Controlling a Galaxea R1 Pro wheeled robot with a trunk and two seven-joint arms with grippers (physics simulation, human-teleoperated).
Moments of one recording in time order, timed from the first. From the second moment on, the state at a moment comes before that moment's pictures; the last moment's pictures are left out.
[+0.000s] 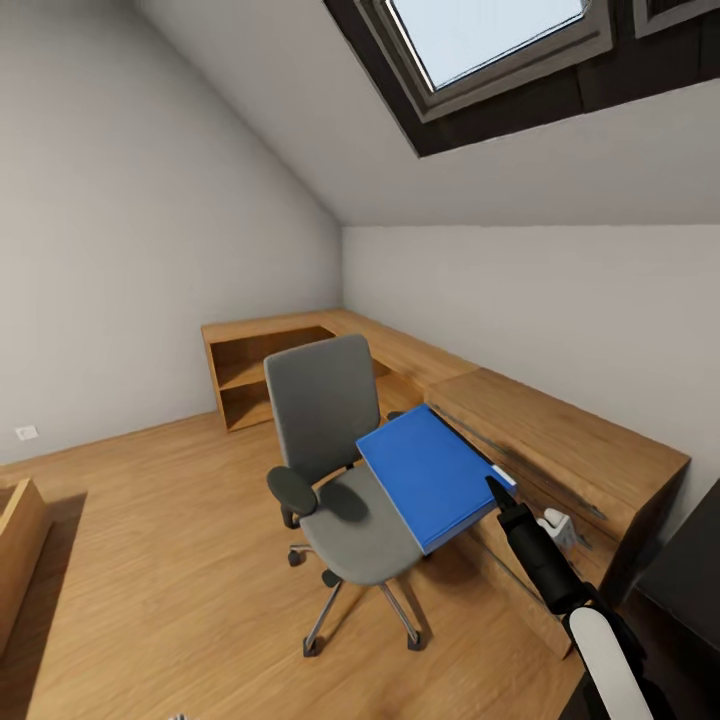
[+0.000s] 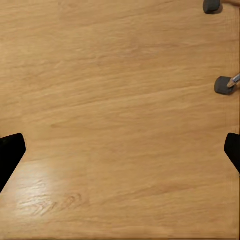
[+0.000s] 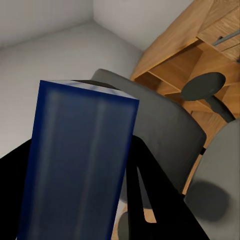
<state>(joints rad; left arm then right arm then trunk) -0.12 0.02 0.31 -0.55 0.02 -0.11 0.07 -0.17 -0.02 -0.13 -1.48 -1.05 0.24 0.18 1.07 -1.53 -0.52</state>
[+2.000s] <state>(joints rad) -0.12 0.02 0.30 -0.36 0.00 -0.10 0.07 -0.16 -0.03 -0.21 -1.56 -1.06 0.25 0.00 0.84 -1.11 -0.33</state>
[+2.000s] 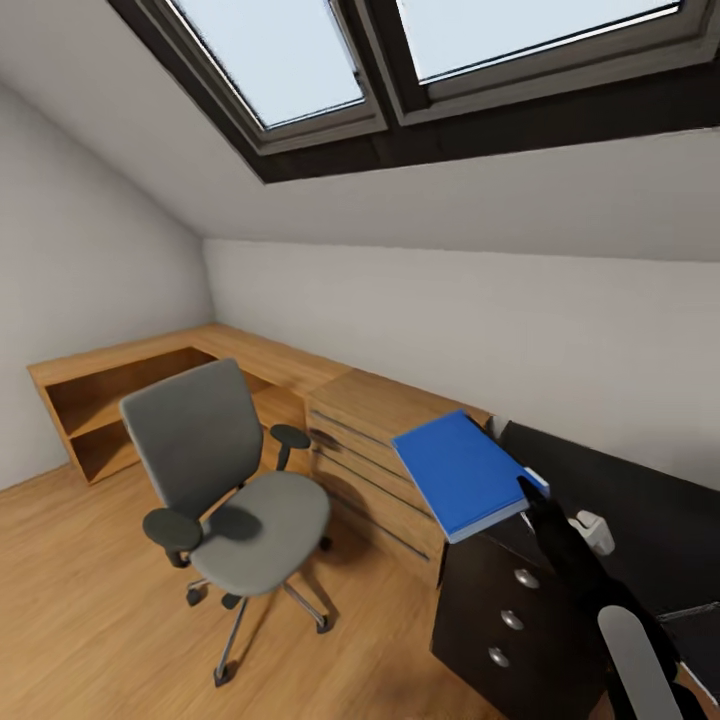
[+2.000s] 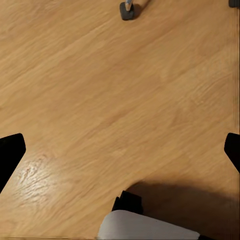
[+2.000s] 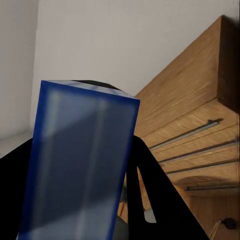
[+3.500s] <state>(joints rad) -0.12 -0.01 0.30 -0.30 0.00 -0.10 0.06 -0.16 -0.05 -0.21 -1.56 -1.16 0.33 0.06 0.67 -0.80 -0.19</state>
